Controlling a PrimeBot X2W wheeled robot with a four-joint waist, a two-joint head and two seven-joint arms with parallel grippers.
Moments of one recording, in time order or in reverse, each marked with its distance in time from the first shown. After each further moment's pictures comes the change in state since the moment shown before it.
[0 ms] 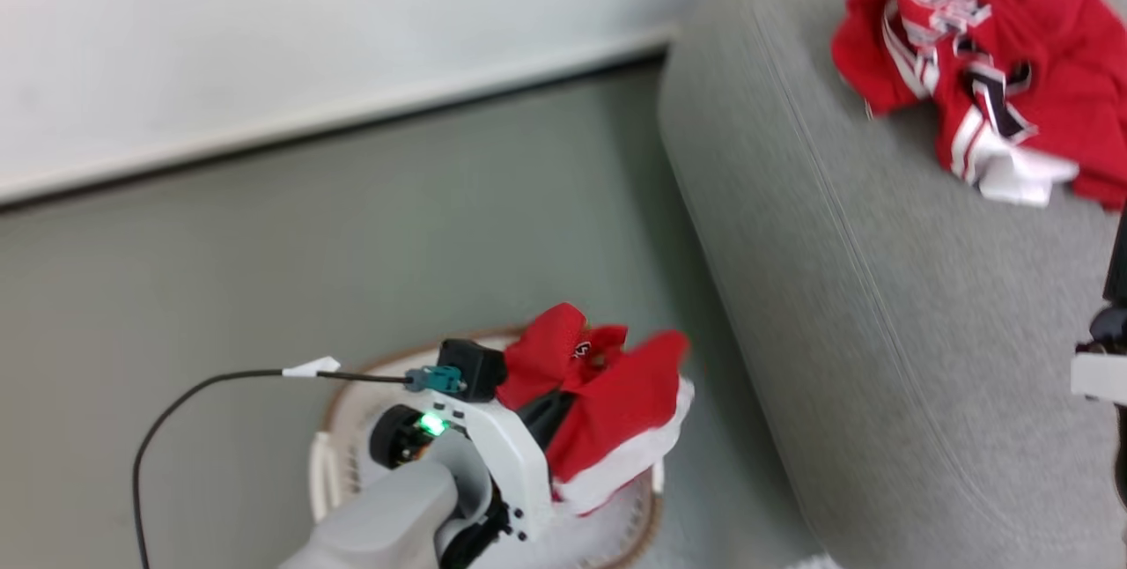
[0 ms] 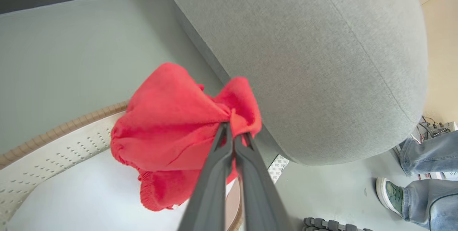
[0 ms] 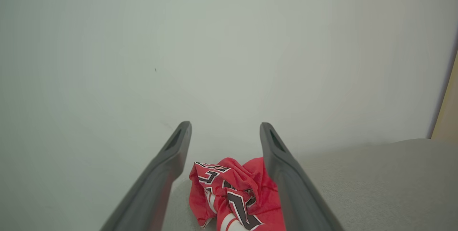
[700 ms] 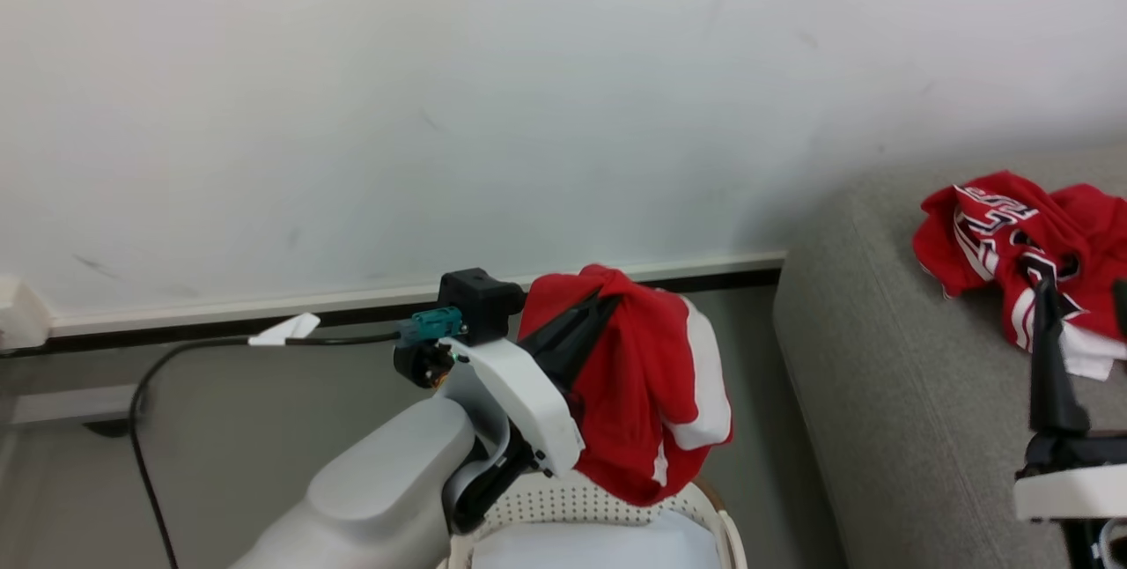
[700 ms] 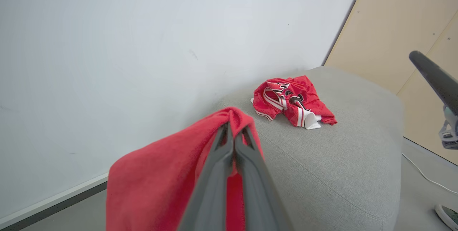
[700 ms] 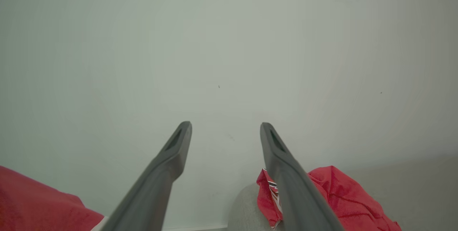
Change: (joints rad) left arm -0.018 0.048 0.162 -0.276 0.134 0.022 -0.052; right arm 0.174 -0.048 0.090 0.098 0.043 0.000 0.000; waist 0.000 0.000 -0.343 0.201
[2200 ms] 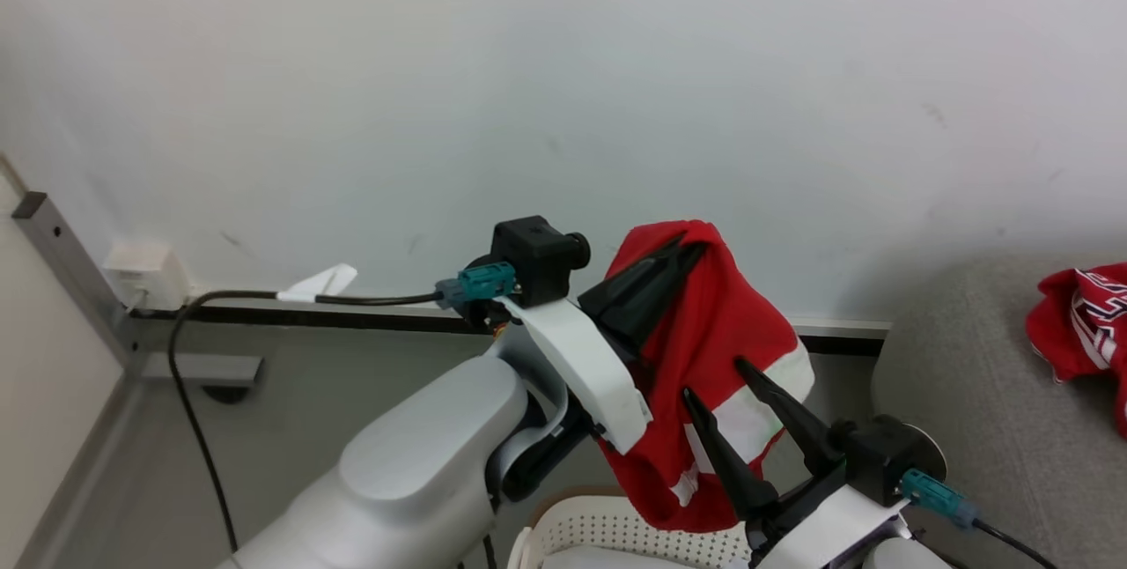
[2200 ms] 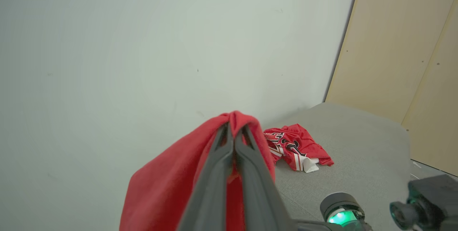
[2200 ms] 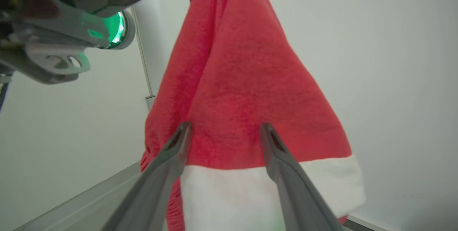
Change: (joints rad) left arm -0.057 -0.018 0.041 -0.208 0.059 0.039 0.051; right arm -0.155 0.034 0.676 0.208 0.162 0.000 0.000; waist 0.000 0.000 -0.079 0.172
